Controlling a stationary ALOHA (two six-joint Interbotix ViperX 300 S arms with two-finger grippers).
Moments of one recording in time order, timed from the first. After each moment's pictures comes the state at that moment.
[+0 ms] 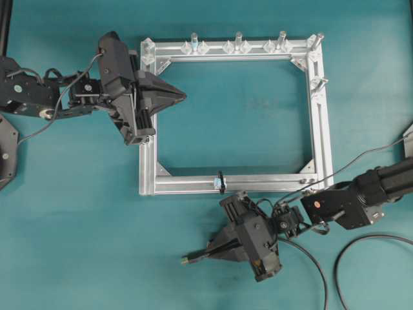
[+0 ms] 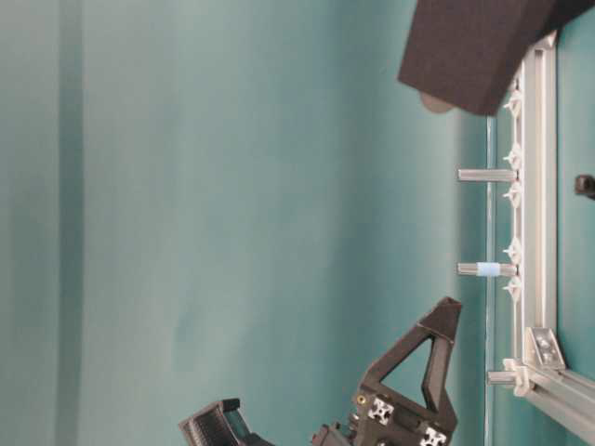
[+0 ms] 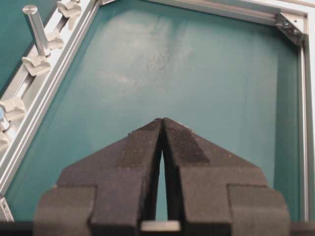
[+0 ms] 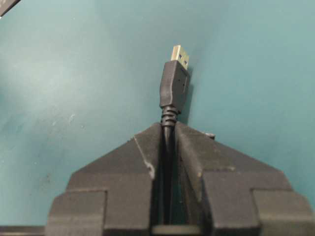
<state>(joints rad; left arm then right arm) 0.19 -0.09 0.92 -0.07 -0.43 -0.01 0.31 0.41 0.64 -0.13 -0.53 0.20</state>
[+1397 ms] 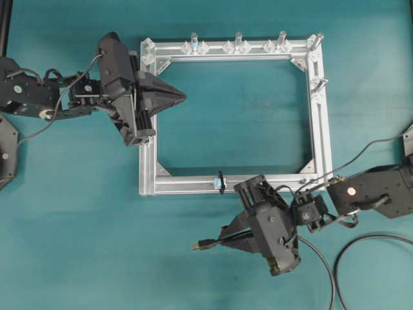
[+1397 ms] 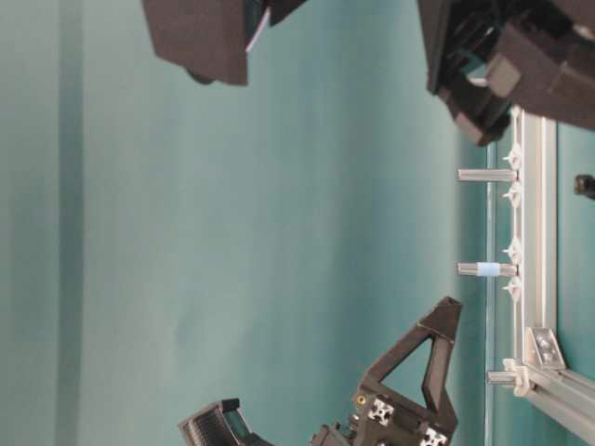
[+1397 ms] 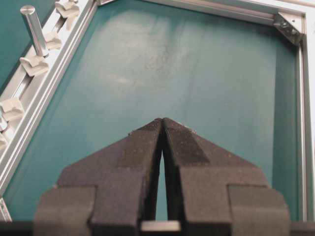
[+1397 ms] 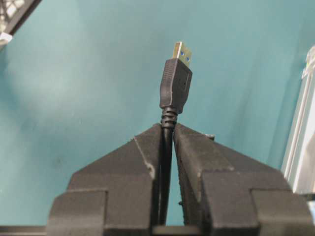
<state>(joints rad) 0.18 -0.09 0.92 -0.07 -0.43 -0.01 0.31 0.11 0.69 -0.13 -0.28 0.20</state>
